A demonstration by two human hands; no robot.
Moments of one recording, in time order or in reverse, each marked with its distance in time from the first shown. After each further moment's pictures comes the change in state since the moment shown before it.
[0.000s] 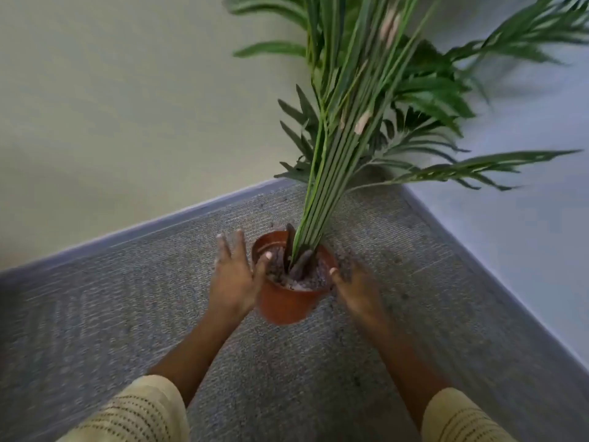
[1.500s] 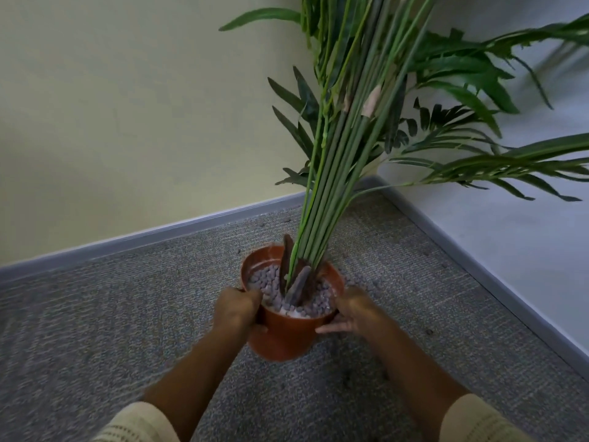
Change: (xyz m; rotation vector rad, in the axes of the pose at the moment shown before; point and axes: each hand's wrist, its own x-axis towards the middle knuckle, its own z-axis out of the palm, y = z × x) left_hand 0.048 -0.055 0.098 -0.822 -0.050 -0.508; right_hand 0.076 0.035 0.067 0.519 -0.263 0.362
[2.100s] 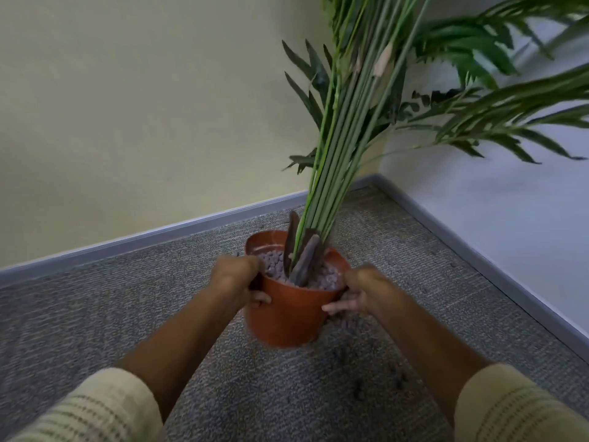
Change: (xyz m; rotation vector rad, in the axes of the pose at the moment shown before) left_hand 0.018 0.054 -0.003 -0.125 -0.060 -0.001; right_hand 0.012 -0.039 0.000 -0.008 0.014 -0.001
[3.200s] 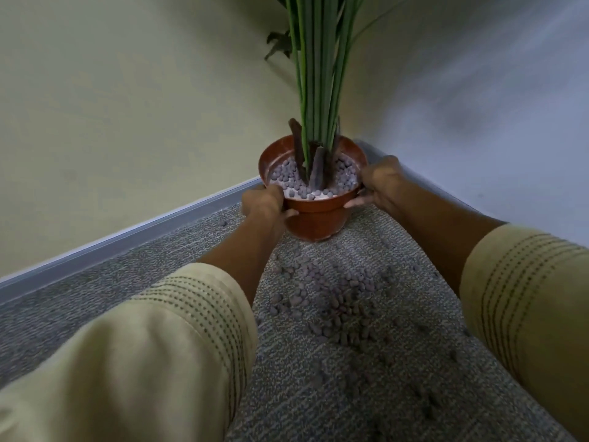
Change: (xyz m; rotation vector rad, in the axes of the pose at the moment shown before) left_hand 0.146 0.050 0.154 -0.218 -0.059 0.120; right_hand 0.140 -0.114 -0.070 0.081 0.379 -0.411
